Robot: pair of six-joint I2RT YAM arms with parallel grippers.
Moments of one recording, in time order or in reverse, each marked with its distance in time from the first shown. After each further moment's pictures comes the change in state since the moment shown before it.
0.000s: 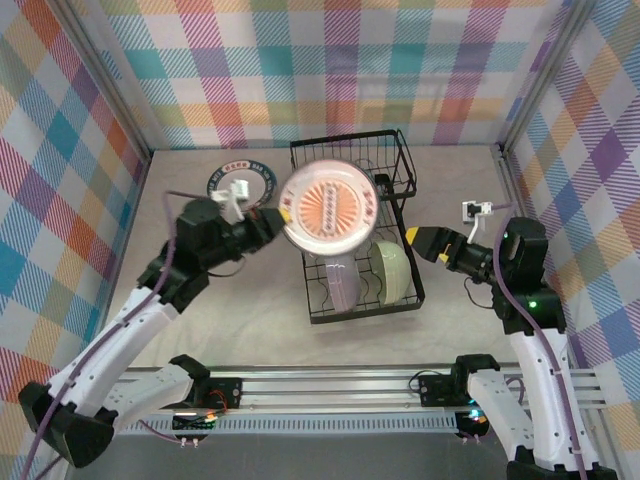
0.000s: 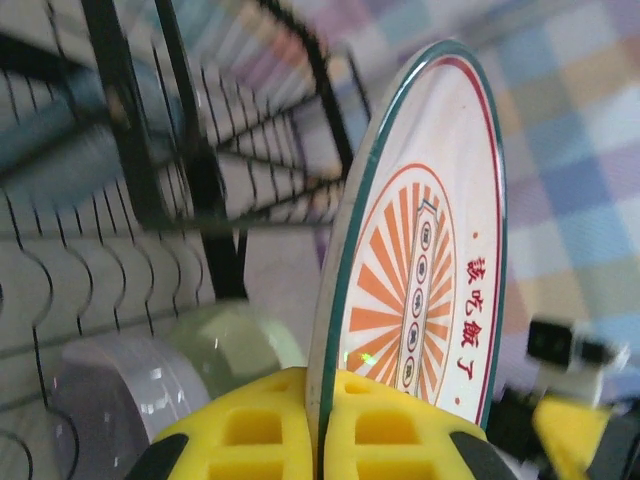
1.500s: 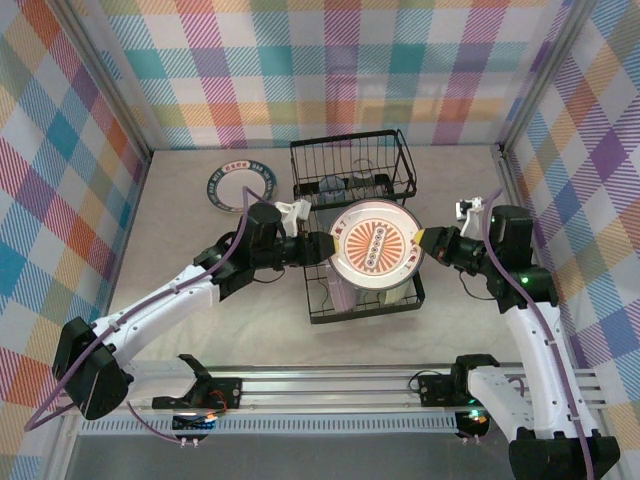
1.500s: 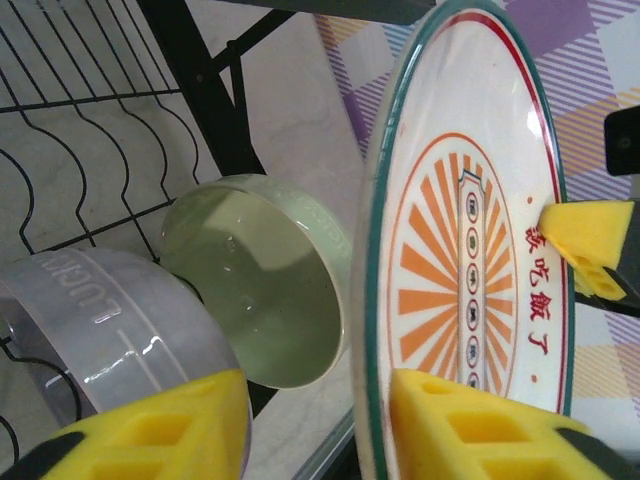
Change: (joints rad) left arm -0.254 0.290 -0.035 0.093 0.060 0.178; right arm 0.002 0.148 0.028 -0.097 0.071 0.010
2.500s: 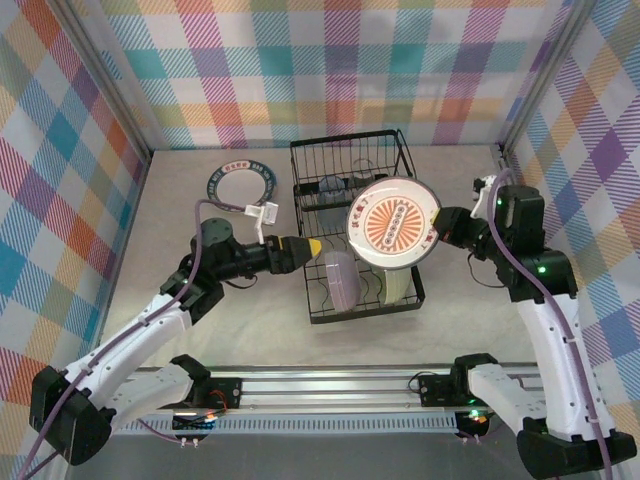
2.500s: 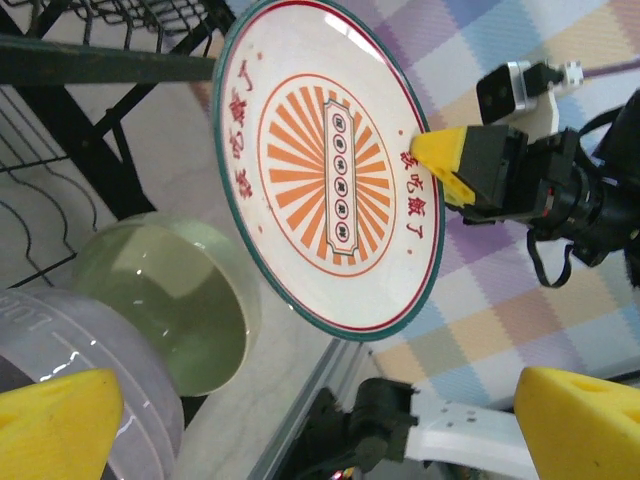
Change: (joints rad) left arm 0.123 -0.245 -0.198 0.225 0.228 0.024; right arm 0.064 0.071 0.252 -0.180 0.326 -0.083
